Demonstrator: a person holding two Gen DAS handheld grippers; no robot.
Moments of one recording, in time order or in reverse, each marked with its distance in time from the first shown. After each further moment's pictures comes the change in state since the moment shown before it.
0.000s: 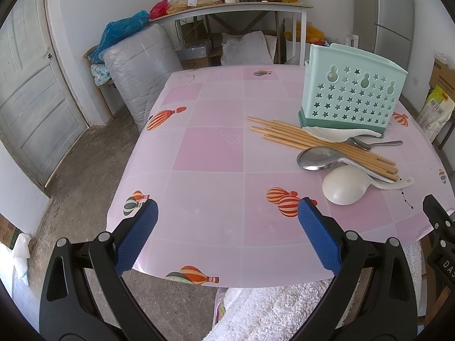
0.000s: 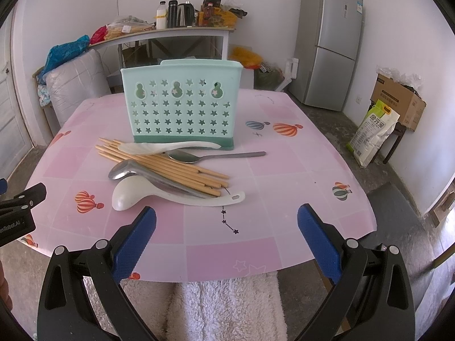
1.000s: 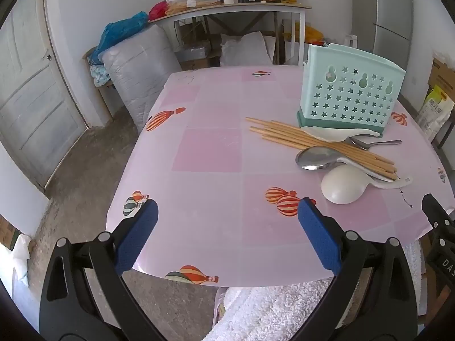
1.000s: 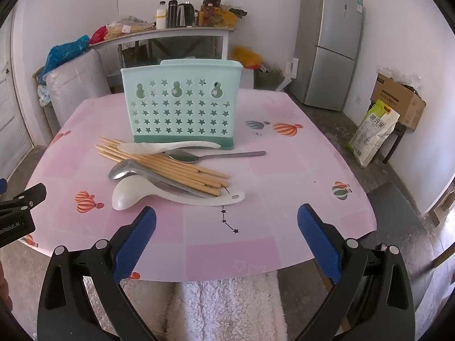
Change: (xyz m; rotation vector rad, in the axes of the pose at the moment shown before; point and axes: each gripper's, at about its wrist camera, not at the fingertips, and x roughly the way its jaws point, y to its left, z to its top) left arm -0.001 -0.002 0.000 0.006 -0.005 0.006; right arm 0.001 -0.001 -0.001 0.000 0.001 0.000
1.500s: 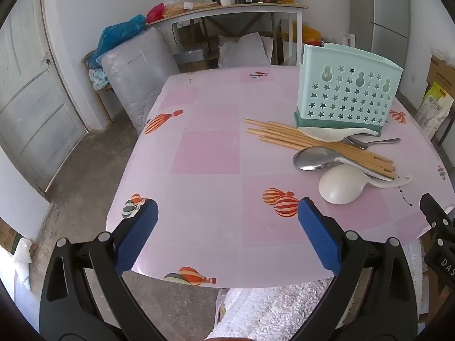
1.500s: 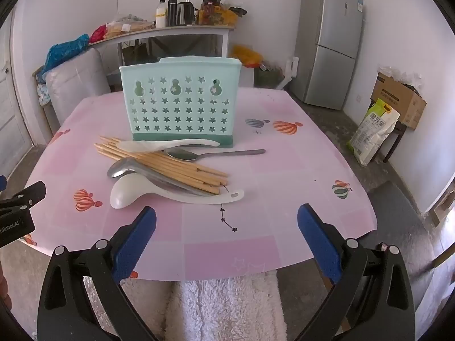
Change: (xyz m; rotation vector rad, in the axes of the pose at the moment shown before) left arm -0.002 -0.001 0.000 0.005 -0.004 -0.004; right arm 0.001 -0.001 -0.001 0.001 0.001 0.001
